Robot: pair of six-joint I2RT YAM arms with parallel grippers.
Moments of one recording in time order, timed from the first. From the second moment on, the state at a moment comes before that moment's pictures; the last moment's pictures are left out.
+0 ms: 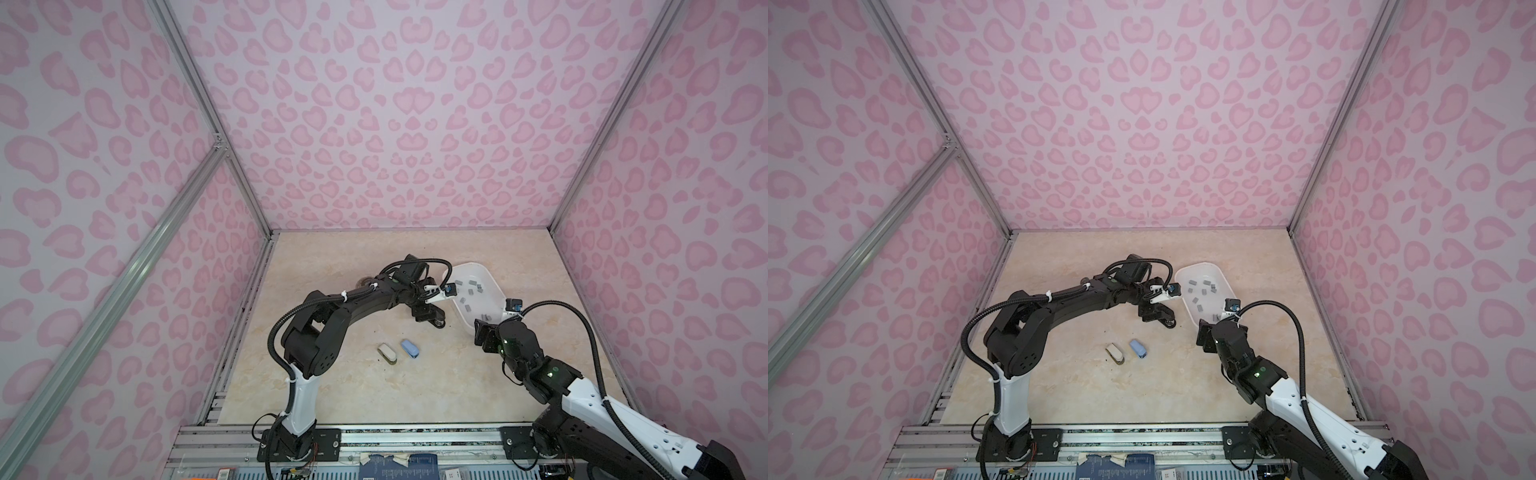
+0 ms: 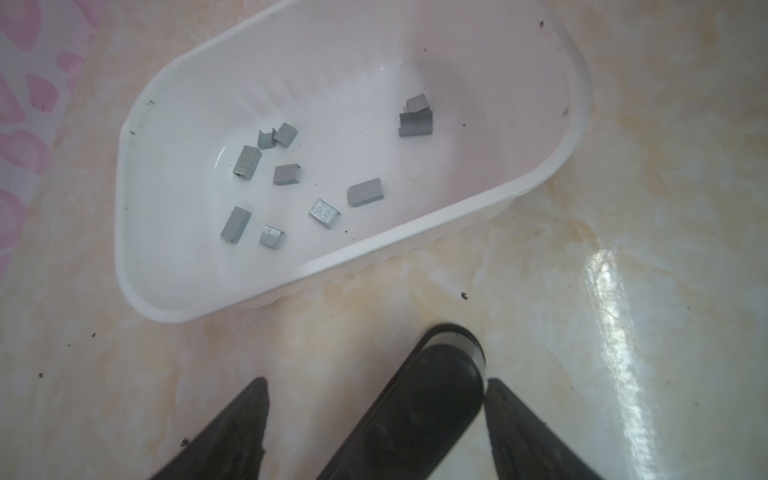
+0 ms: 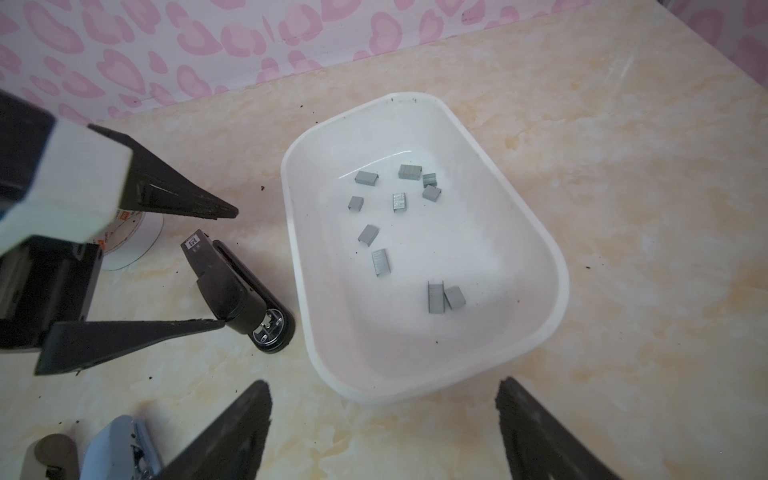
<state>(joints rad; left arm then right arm) -0.70 2.05 1.46 -0.33 0.40 0.84 0.62 0.80 0.38 -0.17 0.43 0.53</state>
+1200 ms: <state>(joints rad) -0.72 2.19 1.68 -0.63 0.33 0.85 0.59 0.80 0.36 -0.17 0.38 0.53</state>
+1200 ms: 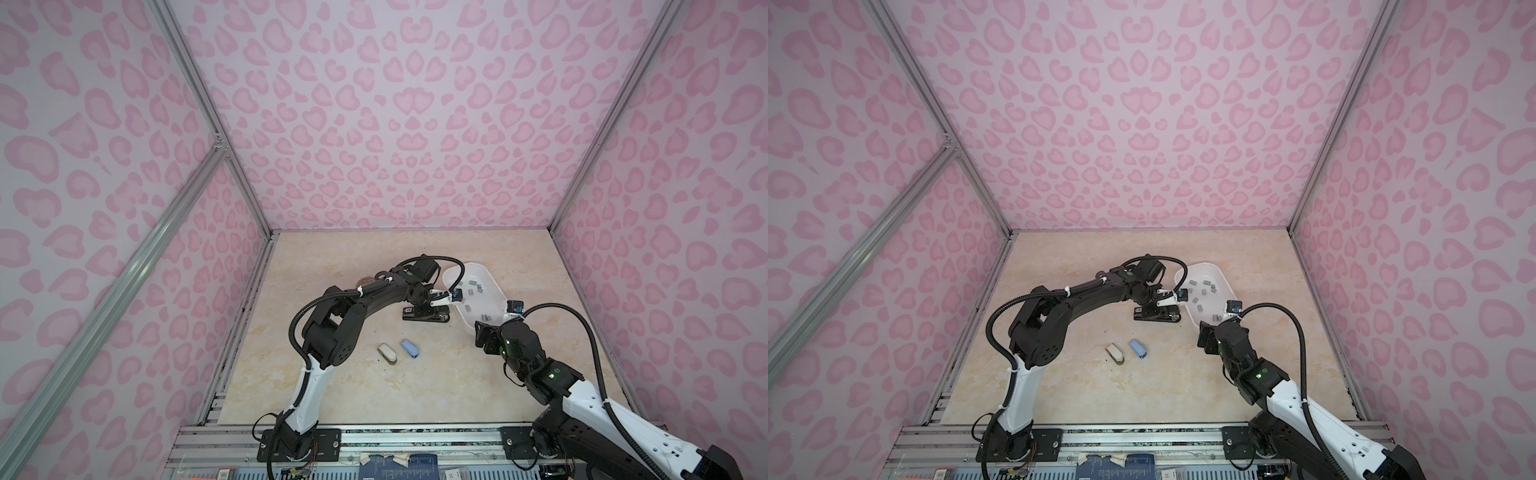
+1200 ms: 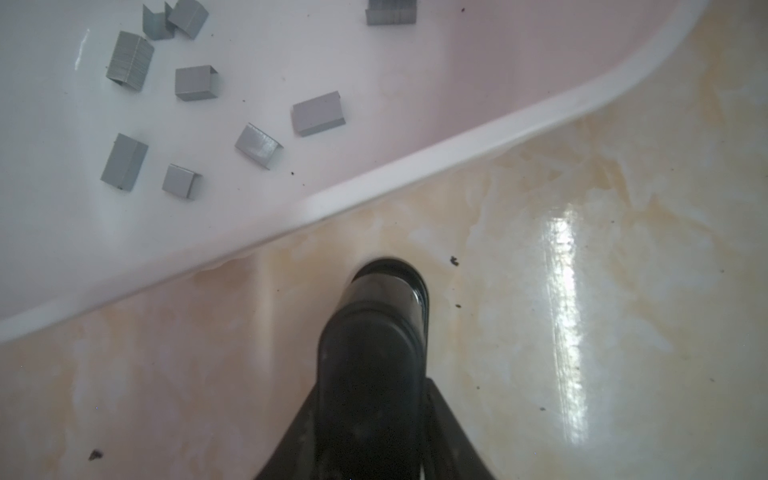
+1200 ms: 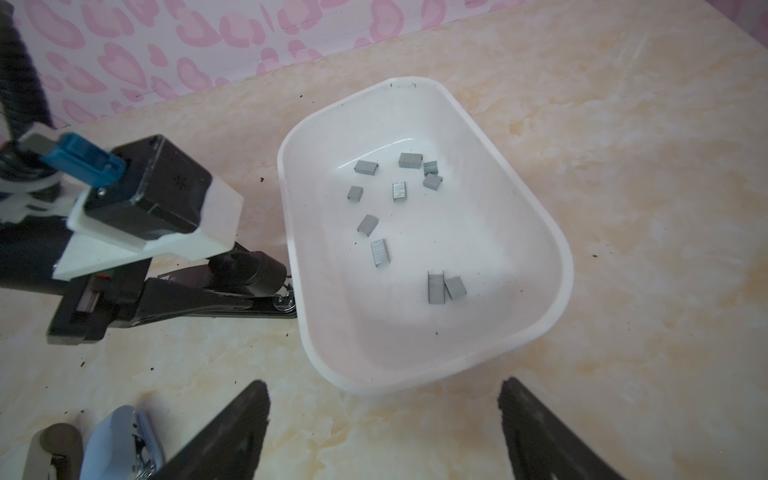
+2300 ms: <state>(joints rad) -0.73 1.41 1.16 -0.39 0.29 0.33 0.61 0.89 0.58 0.01 -0.01 0.64</state>
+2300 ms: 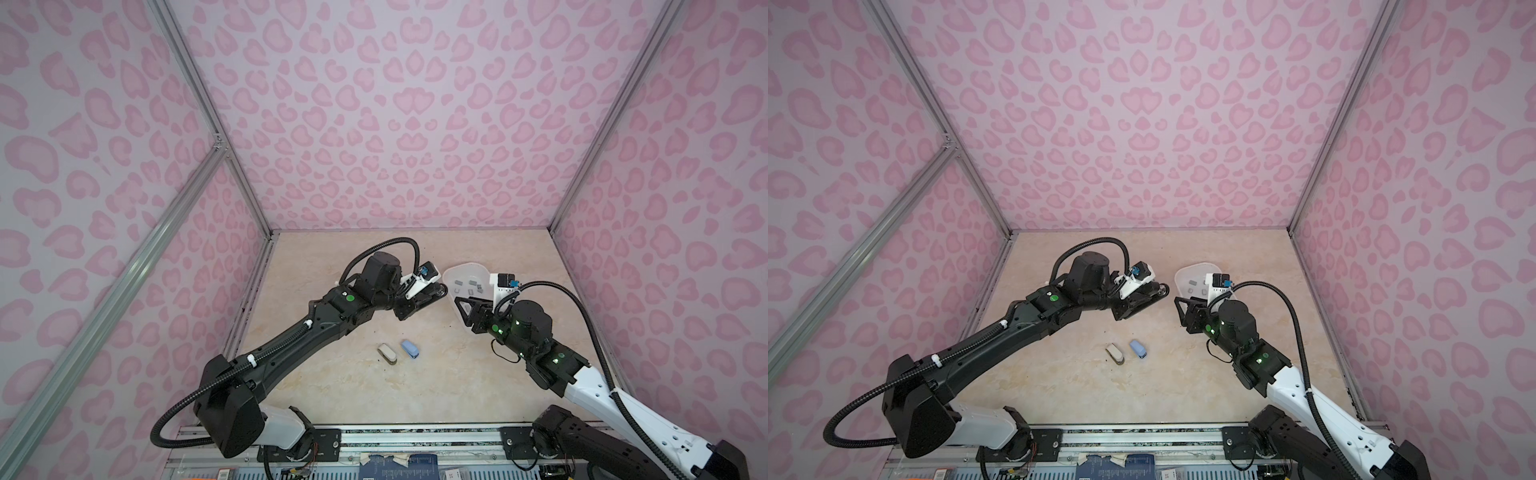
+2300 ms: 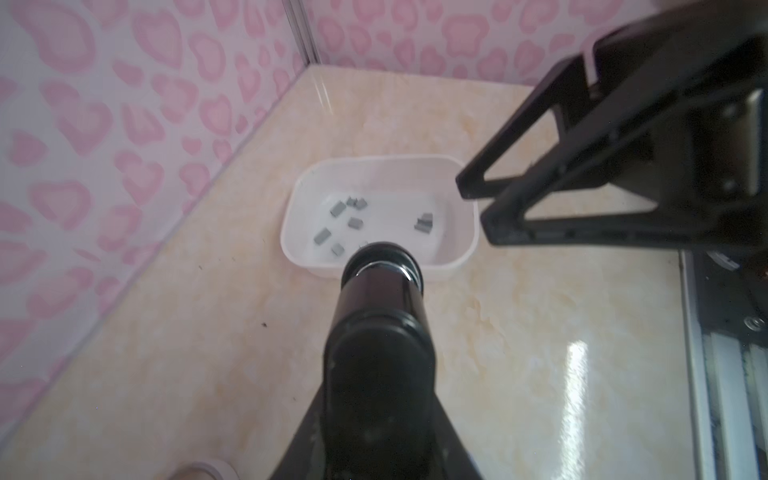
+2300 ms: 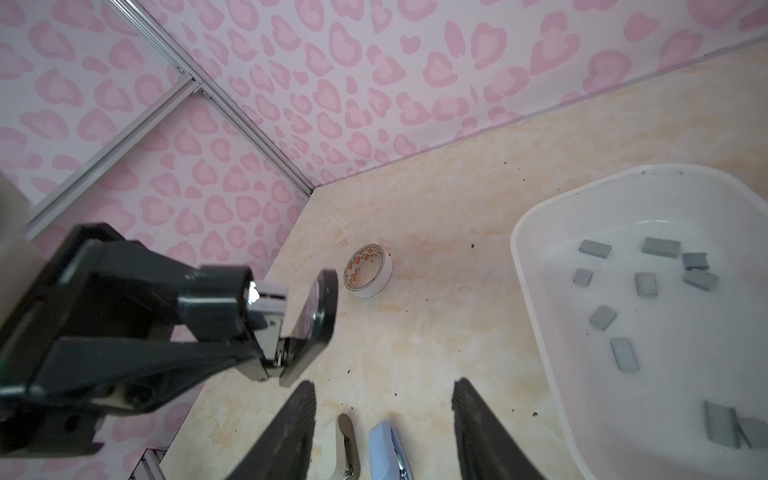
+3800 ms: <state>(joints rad) -0.74 1.15 0.84 -0.07 0.39 0.15 0.73 1.16 0.50 0.27 -0.04 0.73</state>
